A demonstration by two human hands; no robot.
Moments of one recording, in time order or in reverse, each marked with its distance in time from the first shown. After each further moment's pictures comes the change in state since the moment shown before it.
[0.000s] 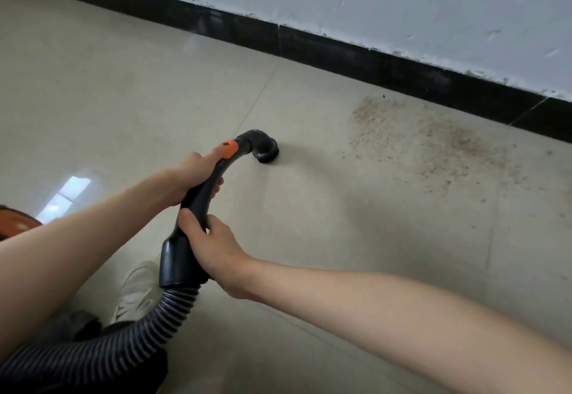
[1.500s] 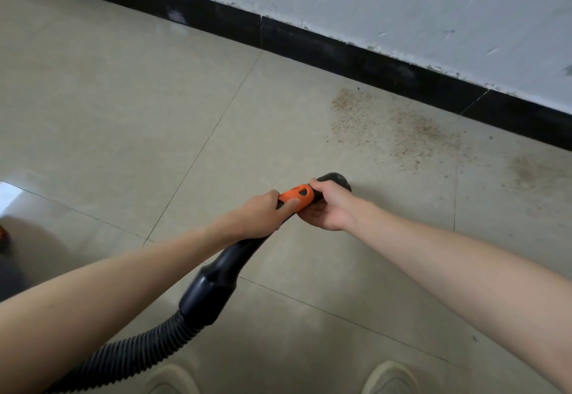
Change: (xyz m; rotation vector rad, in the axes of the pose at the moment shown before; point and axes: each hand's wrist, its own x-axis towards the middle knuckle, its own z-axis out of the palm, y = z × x) left_hand -0.038 -0.065 0.090 0.555 -0.305 0.458; right_hand -0.006 0.017 -0.131 0.511 0.574 0.249
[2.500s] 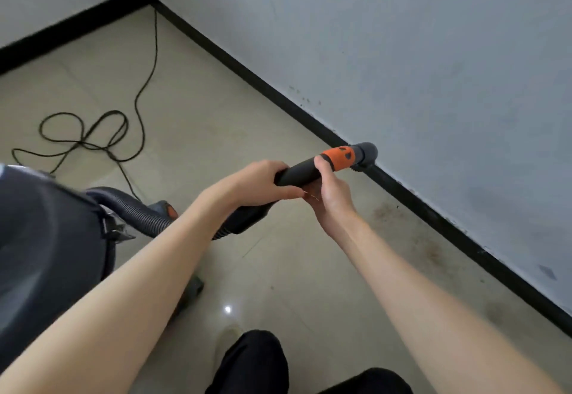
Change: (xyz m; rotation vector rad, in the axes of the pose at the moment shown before) left_hand -0.249 0.153 -0.375 -0.085 0.269 -0.088; right_hand -0.344 -0.155 0.239 -0.309 -0.212 -0.356
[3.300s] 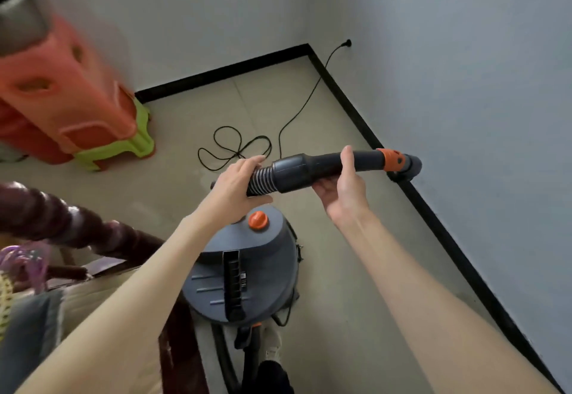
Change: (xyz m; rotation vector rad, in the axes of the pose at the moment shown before) left_hand -0.307 -0.163 -0.289 -0.033 0.632 -0.201; right_hand -0.234 -0.096 0.373 0.141 -0.292 0.081
